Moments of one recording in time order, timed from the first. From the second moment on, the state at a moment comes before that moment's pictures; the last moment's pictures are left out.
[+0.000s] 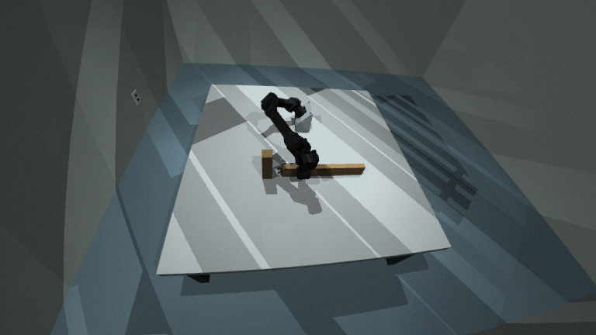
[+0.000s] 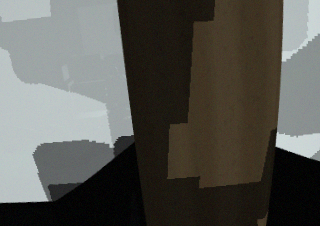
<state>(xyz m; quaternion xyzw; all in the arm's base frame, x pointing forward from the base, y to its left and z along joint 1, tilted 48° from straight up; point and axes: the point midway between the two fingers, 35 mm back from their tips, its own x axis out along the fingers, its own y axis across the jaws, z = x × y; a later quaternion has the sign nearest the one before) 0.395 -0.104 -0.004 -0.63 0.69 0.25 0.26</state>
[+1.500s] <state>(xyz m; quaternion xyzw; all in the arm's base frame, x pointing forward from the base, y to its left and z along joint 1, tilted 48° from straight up) 0.395 -0.104 -0.002 -0.63 0.69 0.25 0.25</state>
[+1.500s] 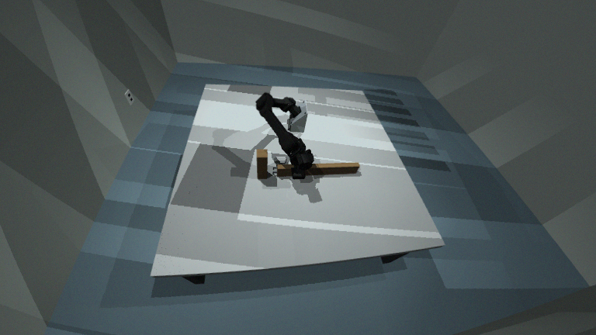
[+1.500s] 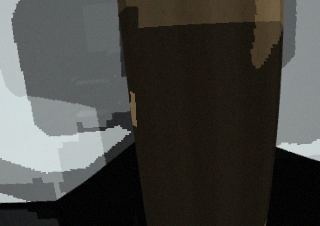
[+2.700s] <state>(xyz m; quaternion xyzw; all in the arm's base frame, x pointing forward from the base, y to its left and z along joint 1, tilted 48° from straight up) 0.394 -0.103 0.000 -0.62 0.70 0.25 0.25</state>
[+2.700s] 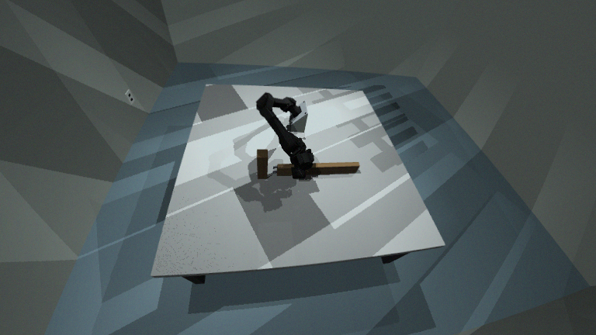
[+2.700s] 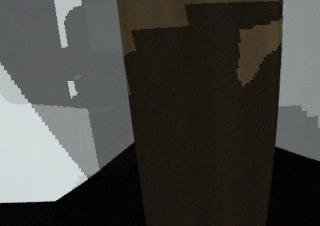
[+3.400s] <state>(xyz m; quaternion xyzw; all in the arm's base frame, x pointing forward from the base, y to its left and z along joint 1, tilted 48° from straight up) 0.394 -0.100 0.002 -0.62 0.70 0.25 0.25</state>
